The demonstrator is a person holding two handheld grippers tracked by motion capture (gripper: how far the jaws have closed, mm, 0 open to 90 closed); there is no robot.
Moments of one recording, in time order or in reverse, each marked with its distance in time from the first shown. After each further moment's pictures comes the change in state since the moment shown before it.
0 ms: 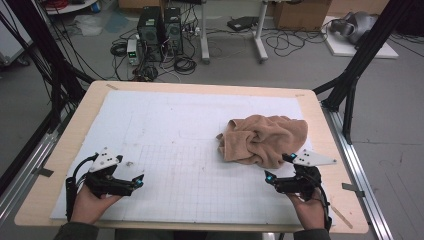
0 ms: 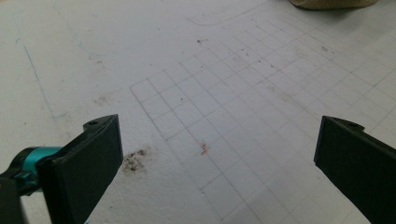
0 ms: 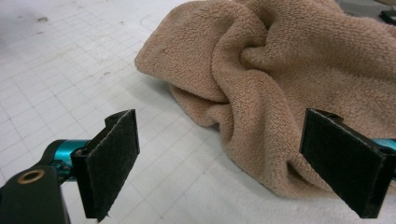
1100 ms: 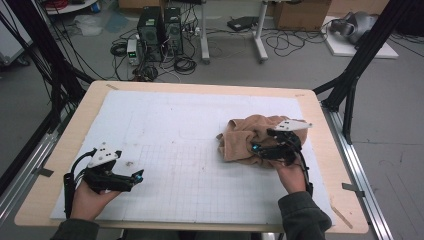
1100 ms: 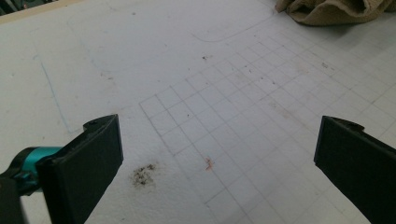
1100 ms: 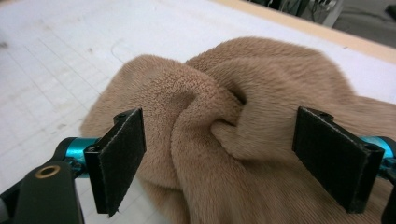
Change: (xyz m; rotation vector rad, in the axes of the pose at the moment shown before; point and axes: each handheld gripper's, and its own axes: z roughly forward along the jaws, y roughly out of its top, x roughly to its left) left arm 0.000 0.015 -0.003 -0.014 0.018 0.006; right arm -0.032 0.056 0.070 0.044 -0.002 0.007
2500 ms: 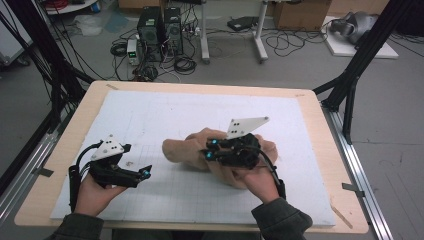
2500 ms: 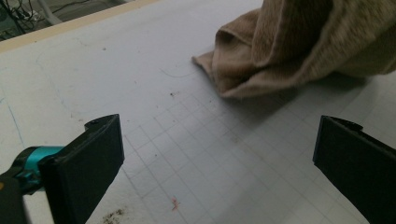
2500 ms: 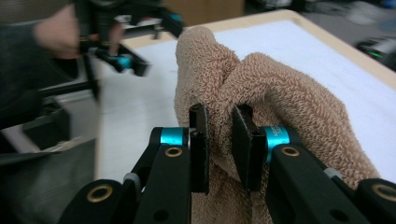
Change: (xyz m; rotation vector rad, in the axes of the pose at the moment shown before) left arm -0.016 0.034 -0.006 -0.040 -0.087 0.028; right arm 0.131 0.080 -0.002 -0.055 0.483 -0.270
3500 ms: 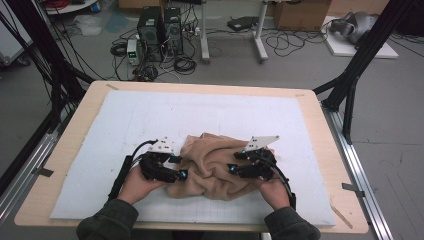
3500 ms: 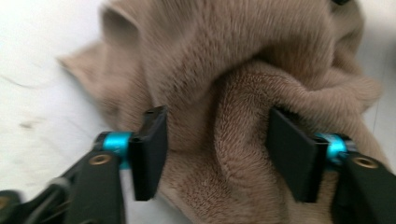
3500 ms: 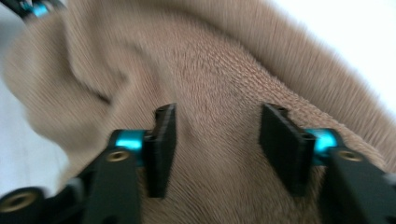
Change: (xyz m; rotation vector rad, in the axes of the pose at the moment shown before) left arm -0.034 0.005 0.112 0.209 -0.325 0.084; right arm -0.041 -0.108 -0.003 0.183 -0.208 0.175
